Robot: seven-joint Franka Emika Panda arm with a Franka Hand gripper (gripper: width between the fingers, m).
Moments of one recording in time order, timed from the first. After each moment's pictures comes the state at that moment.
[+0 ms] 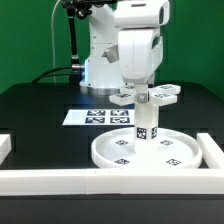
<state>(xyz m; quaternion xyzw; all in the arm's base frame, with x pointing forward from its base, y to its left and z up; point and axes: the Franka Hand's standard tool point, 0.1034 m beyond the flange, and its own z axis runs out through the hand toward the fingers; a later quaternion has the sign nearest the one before) 0.545 0.036 0.105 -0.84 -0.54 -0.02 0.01</state>
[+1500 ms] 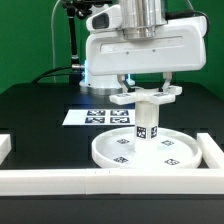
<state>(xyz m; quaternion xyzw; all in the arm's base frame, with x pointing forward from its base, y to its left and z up) 0.541 0.038 0.103 -0.97 0.24 -0.03 0.06</state>
